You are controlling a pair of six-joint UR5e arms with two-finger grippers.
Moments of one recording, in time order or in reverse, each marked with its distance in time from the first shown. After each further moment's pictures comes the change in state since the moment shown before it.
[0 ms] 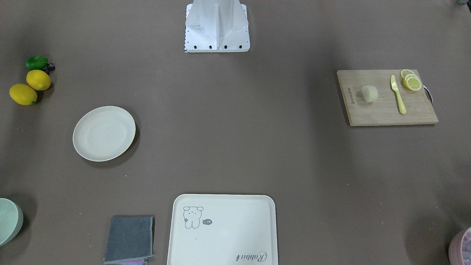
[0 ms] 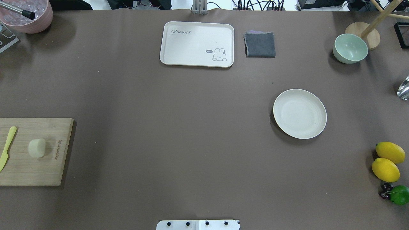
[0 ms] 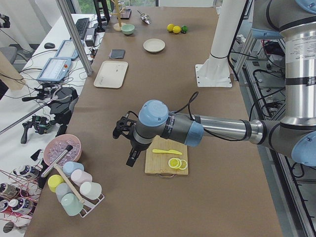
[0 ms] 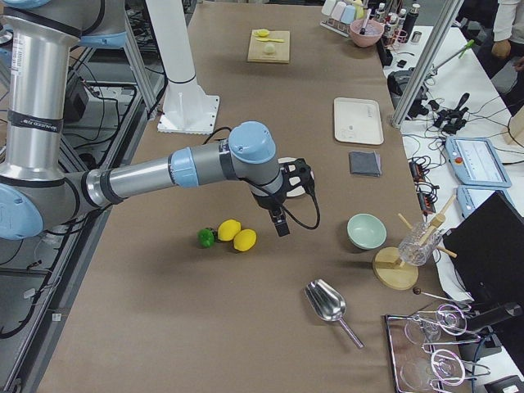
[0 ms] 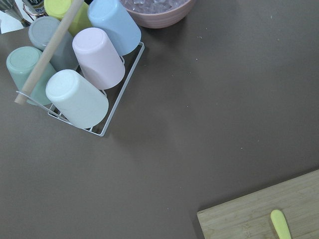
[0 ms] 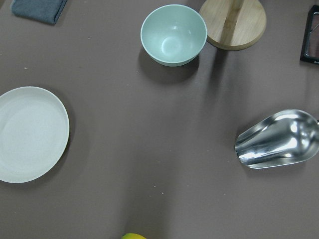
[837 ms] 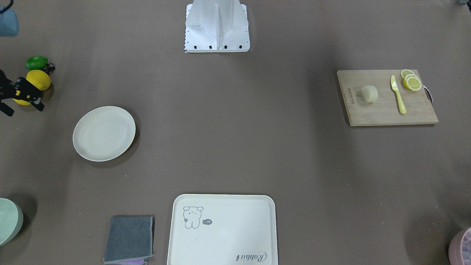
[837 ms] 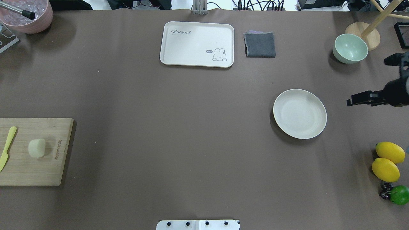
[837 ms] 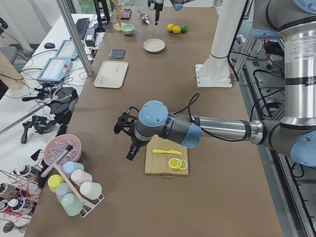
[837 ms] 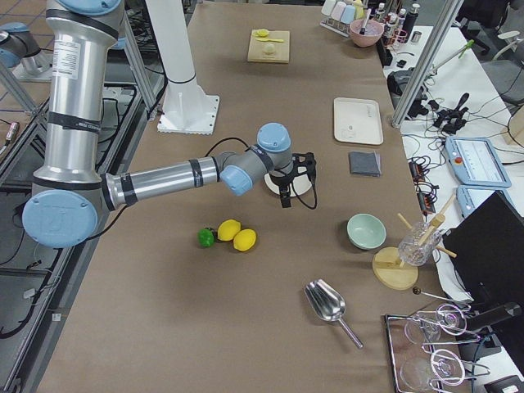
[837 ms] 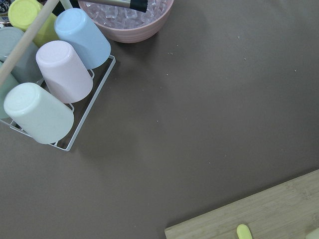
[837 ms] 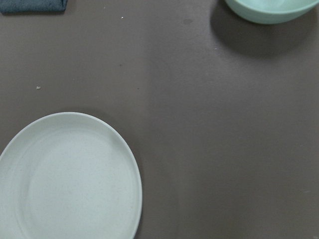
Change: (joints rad) left arm 0.030 0.004 0.012 -0.084 -0.057 -0.022; right arm -0.629 0.103 -0.204 0.604 -0.322 0.962
